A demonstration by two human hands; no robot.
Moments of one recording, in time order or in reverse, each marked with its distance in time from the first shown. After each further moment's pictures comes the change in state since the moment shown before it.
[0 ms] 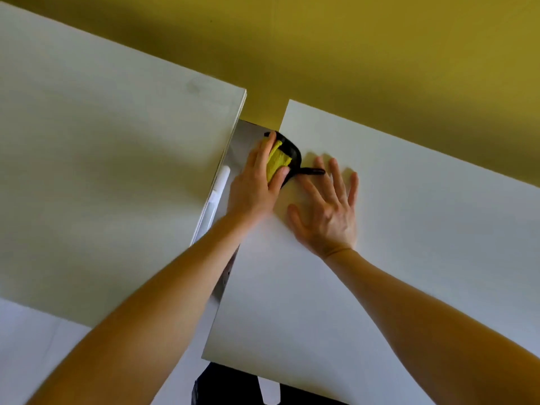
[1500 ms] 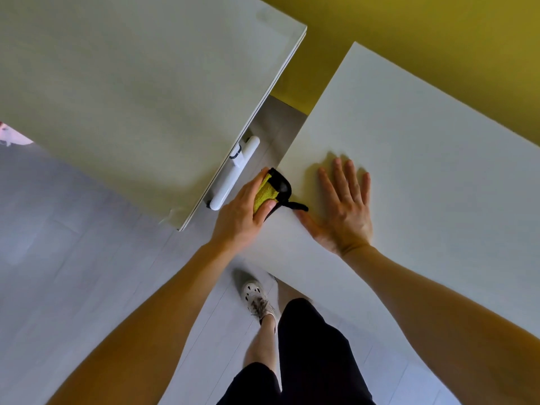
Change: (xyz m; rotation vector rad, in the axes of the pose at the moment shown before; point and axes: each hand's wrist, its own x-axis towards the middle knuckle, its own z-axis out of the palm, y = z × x) left_hand -0.233 -0.051 -0.014 0.071 0.023 -0.117; right_hand -0.130 -0.017 -0.012 -0.096 -0.113 -0.182
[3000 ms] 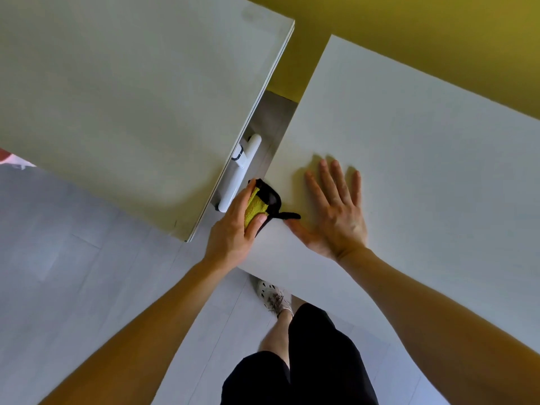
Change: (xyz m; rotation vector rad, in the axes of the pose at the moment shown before) left_hand -0.022 -0.009 -0.020 0.028 -0.062 -0.026; right_hand -0.004 -0.025 -0.004 0.007 -0.111 0.007
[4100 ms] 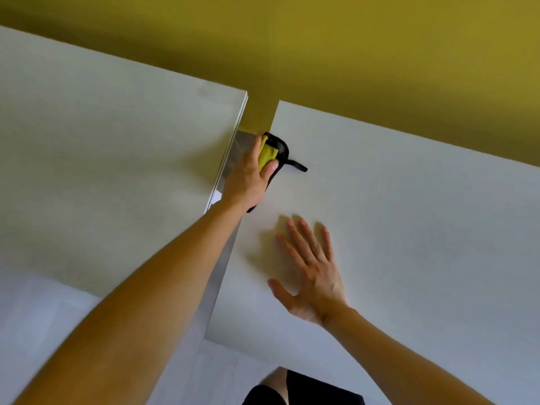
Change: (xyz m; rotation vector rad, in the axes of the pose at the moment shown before) left_hand 0.244 0.090 0.002 0.081 -0.030 0.067; right_hand -0.003 0.002 -0.009 0.180 -0.095 -0.011
